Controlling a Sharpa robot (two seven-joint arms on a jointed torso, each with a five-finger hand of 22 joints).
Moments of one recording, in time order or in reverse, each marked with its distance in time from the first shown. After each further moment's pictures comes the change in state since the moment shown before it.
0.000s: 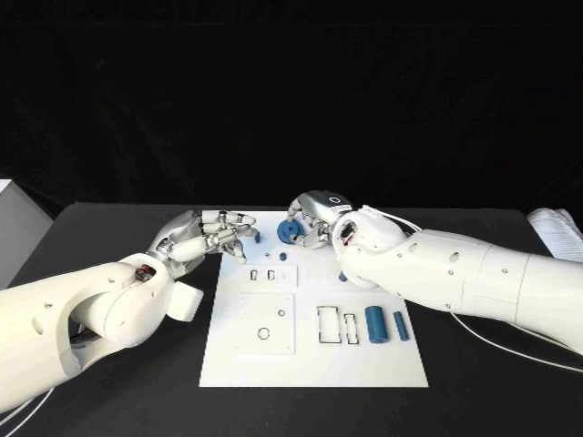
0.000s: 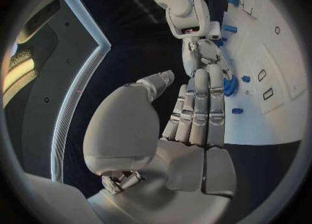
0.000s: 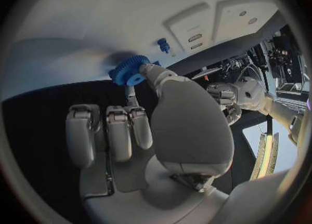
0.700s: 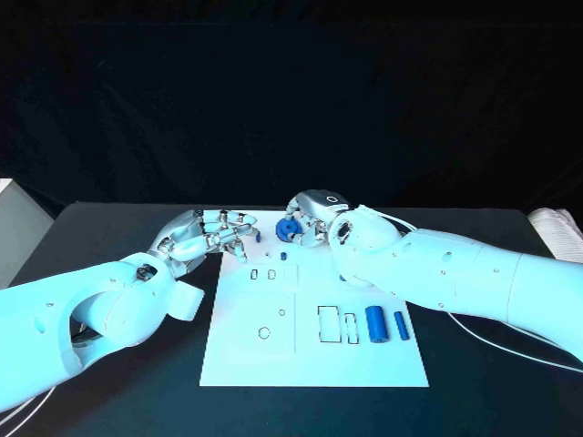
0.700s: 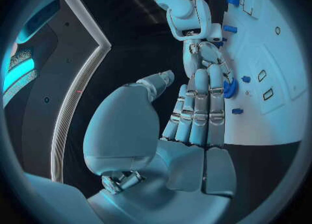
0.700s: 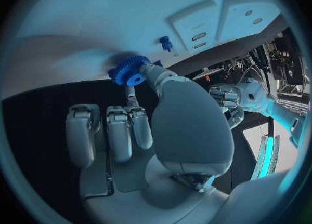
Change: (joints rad) left arm 0.000 0.003 0.000 -0.002 0.000 0.001 0.000; left_hand 0.000 0.000 0.000 0.000 0.000 0.000 0.000 0.000 0.000 0.000 0.000 0.000 0.000 0.000 0.000 0.000 0.000 0.000 0.000 0.000 0.000 0.000; right arm -0.004 0.029 0.000 -0.033 -0.008 -0.010 -0.009; right_hand -0.008 0.003 0.005 0.000 -0.003 -0.005 -0.003 -0.003 0.001 0.000 0.000 0.000 0.000 0.000 0.000 0.000 0.000 0.000 0.000 0.000 0.000 0.000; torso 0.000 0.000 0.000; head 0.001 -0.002
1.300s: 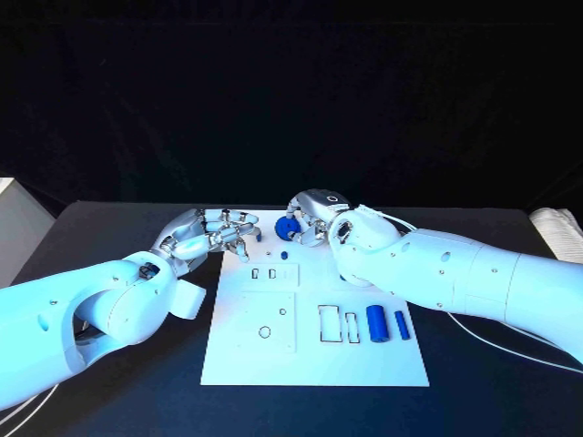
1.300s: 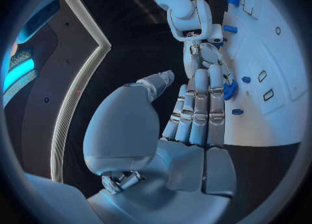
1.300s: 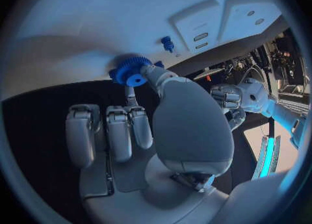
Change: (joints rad) left arm 0.000 0.004 0.000 -0.003 0.000 0.000 0.000; left_hand 0.000 0.000 0.000 0.000 0.000 0.000 0.000 0.000 0.000 0.000 0.000 0.000 0.000 0.000 0.000 0.000 0.000 0.000 0.000 0.000 0.000 0.000; right arm -0.002 0.011 0.000 -0.015 0.000 -0.001 -0.004; right_hand -0.024 -0.010 0.009 -0.008 -0.002 -0.035 0.010 -0.014 0.005 0.000 0.000 -0.010 0.000 0.000 0.000 0.000 0.000 0.000 0.000 0.000 0.000 0.000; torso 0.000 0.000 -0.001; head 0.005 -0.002
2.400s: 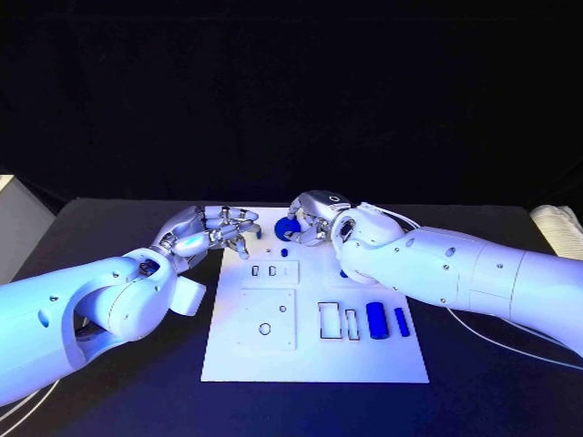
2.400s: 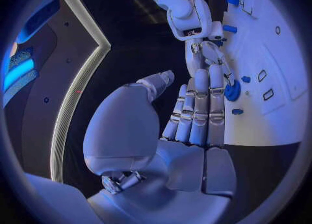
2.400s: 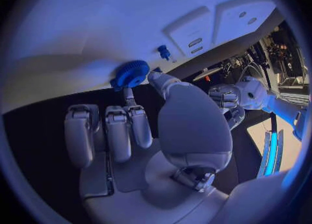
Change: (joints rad) left arm 0.000 -0.002 0.000 -0.001 0.000 0.001 -0.002; left_hand 0.000 0.000 0.000 0.000 0.000 0.000 0.000 0.000 0.000 0.000 0.000 0.000 0.000 0.000 0.000 0.000 0.000 0.000 0.000 0.000 0.000 0.000; right arm 0.001 -0.013 0.000 0.009 0.054 0.064 0.018; right_hand -0.162 0.028 -0.044 0.065 0.009 -0.055 0.016 -0.039 -0.039 0.002 0.016 -0.023 0.001 -0.002 0.020 0.004 0.000 0.000 0.000 0.018 0.000 0.000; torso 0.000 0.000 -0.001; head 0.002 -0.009
